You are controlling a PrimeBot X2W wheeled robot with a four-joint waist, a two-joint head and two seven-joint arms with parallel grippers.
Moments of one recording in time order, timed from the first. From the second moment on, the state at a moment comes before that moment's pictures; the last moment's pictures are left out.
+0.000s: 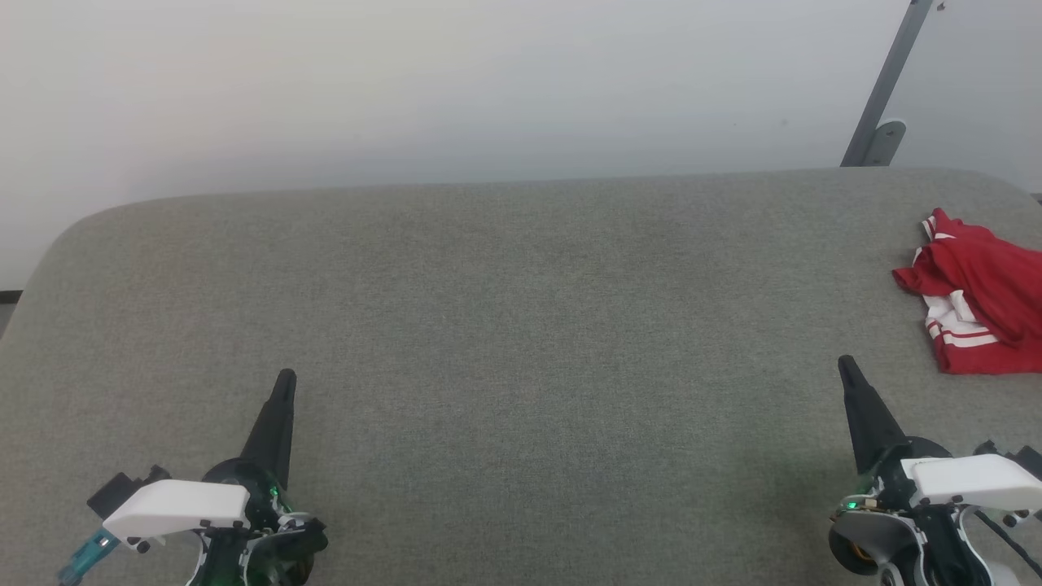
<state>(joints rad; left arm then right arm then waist) -0.10 0.05 0.11 0.25 -1.61 -0.13 0.12 -0.11 -0.05 -0.11 0.25 1.61 0.13 0.11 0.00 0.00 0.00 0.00</state>
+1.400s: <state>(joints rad) -0.10 0.05 0.11 0.25 -1.61 -0.13 0.12 -0.11 -0.05 -0.11 0.25 1.61 0.13 0.11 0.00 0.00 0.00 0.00</state>
